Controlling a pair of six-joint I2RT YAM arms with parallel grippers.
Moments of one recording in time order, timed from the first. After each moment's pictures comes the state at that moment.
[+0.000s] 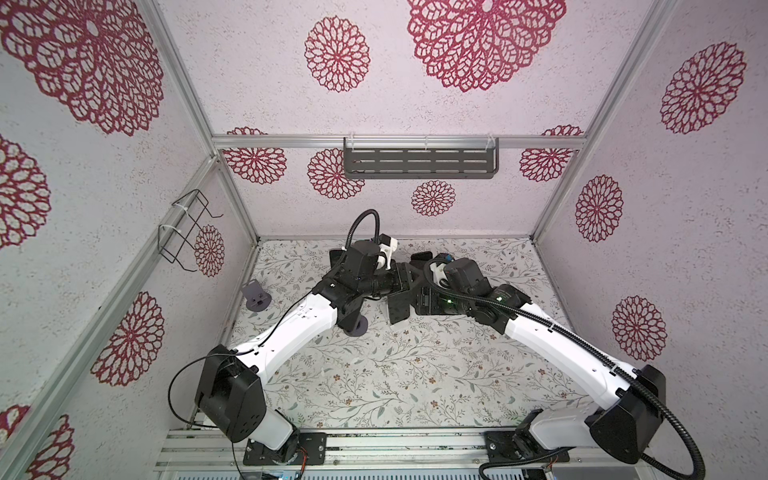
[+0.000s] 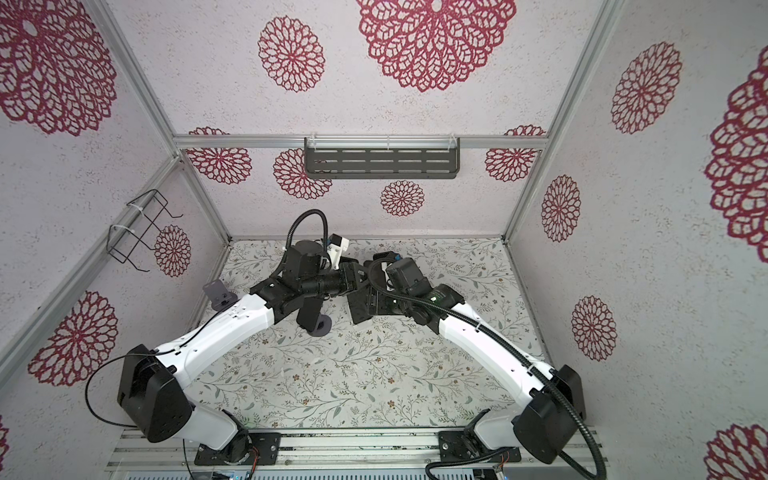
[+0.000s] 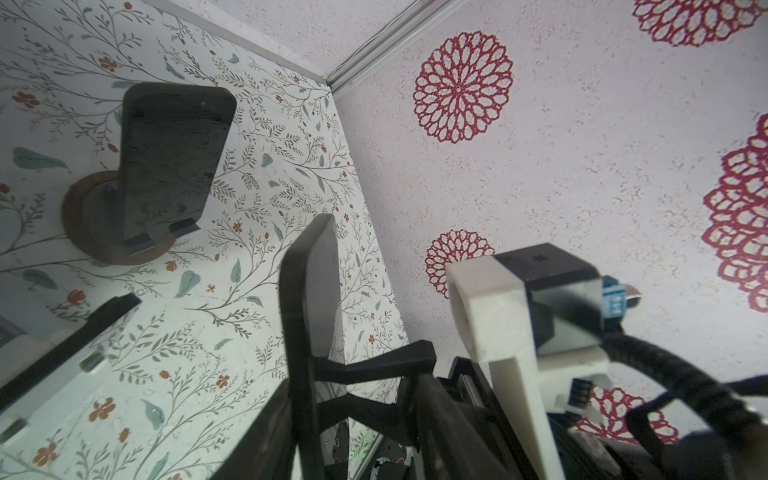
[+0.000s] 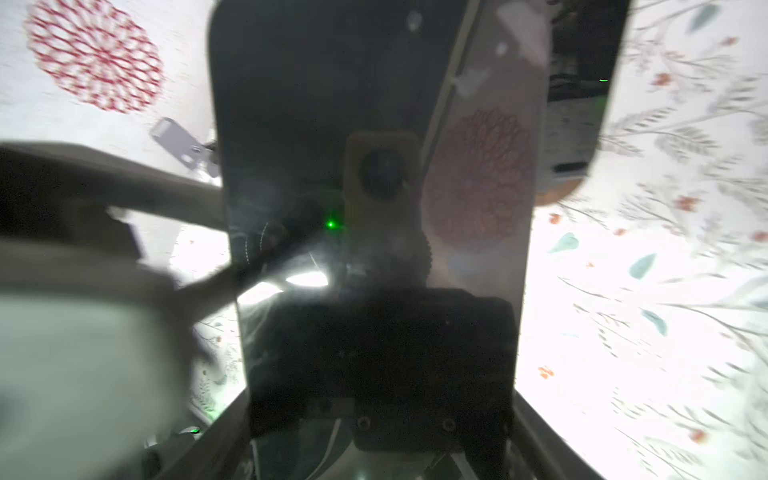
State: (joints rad) left arm -0.63 1.53 1.29 -0.15 0.44 -0.83; right arm 0.70 1.35 1.26 -0.69 -0.06 0.57
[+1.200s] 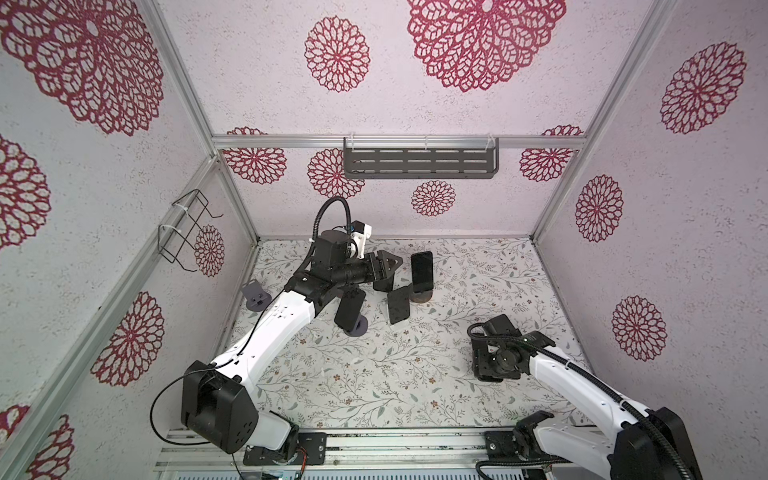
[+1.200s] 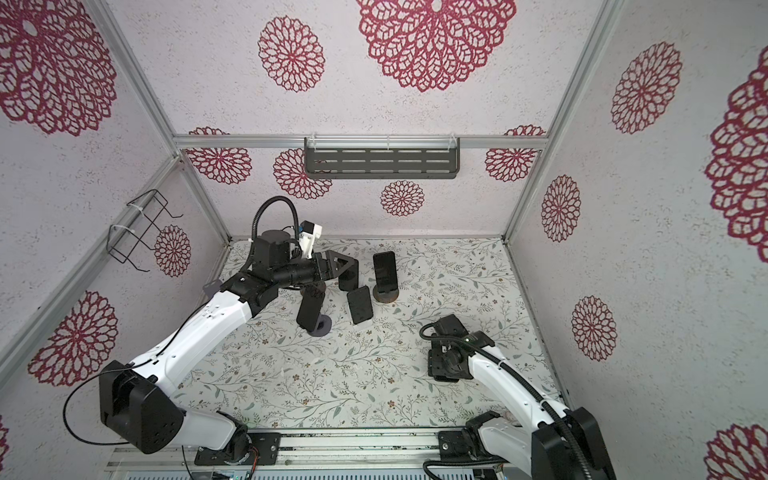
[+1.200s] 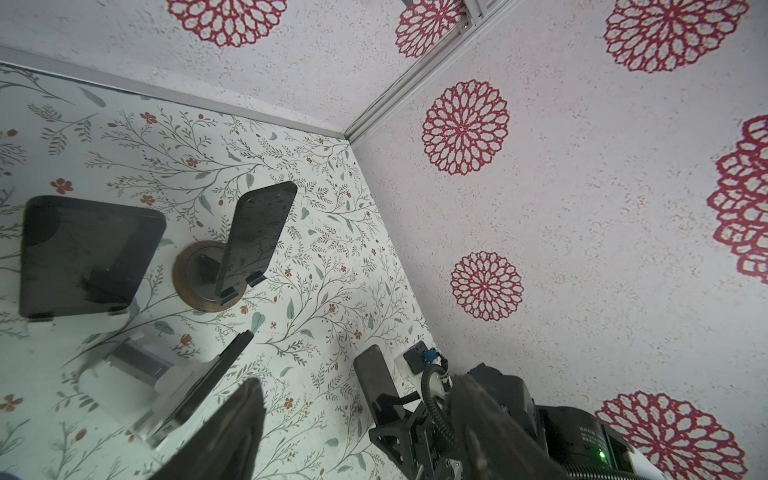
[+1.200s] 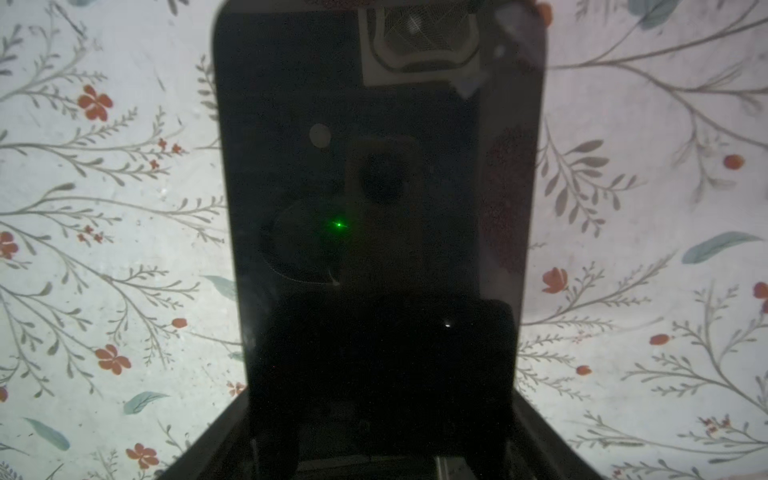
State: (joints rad) left arm -0.44 1.45 1.29 -0.23 0.51 -0.65; right arm 0.39 1.11 0.64 -0.86 0.03 0.43
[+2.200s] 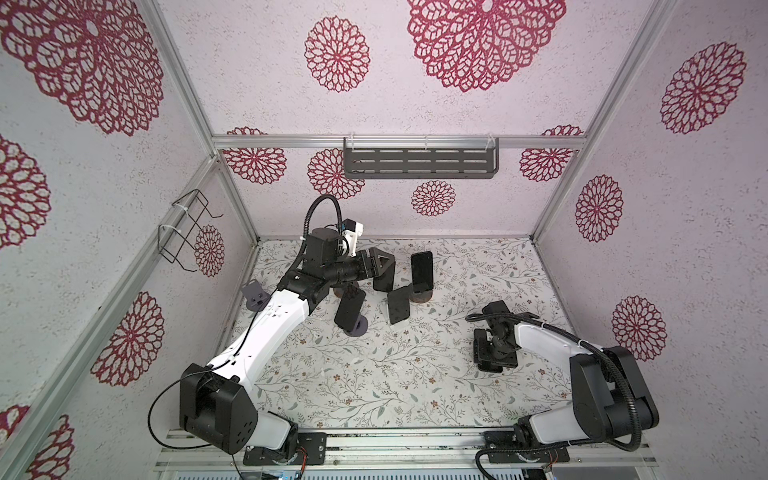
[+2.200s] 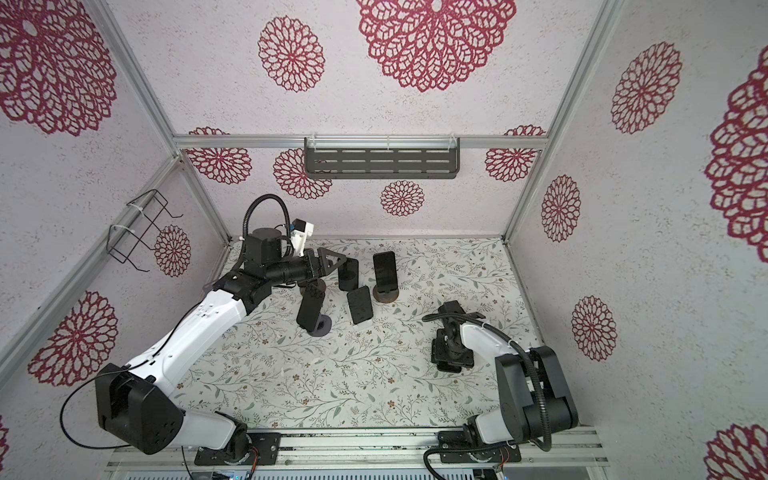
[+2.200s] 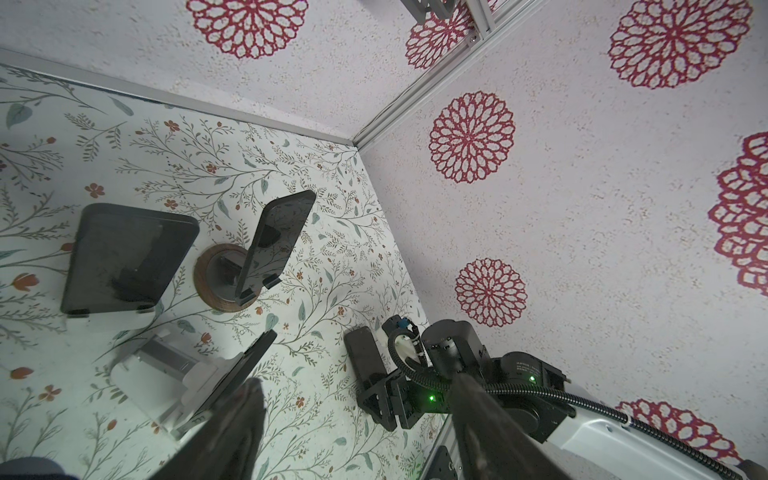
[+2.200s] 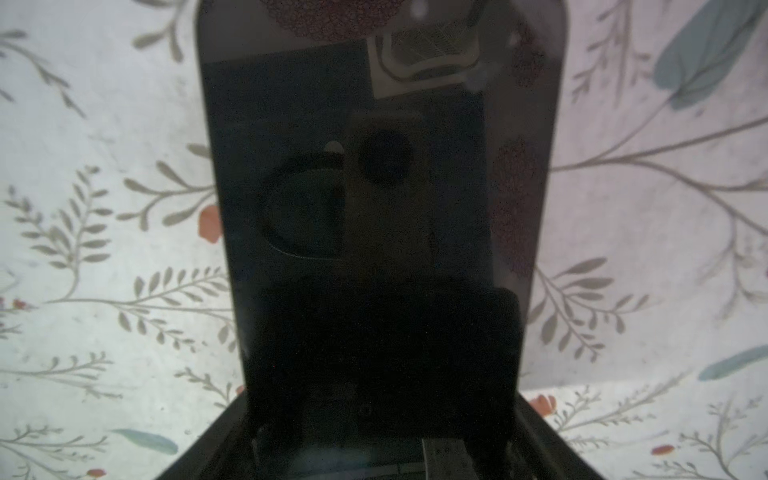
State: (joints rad) left arm -0.38 1.44 1.29 -0.25 0.54 -0.64; right arm 0.26 1.44 0.73 -0.76 0.03 0.36
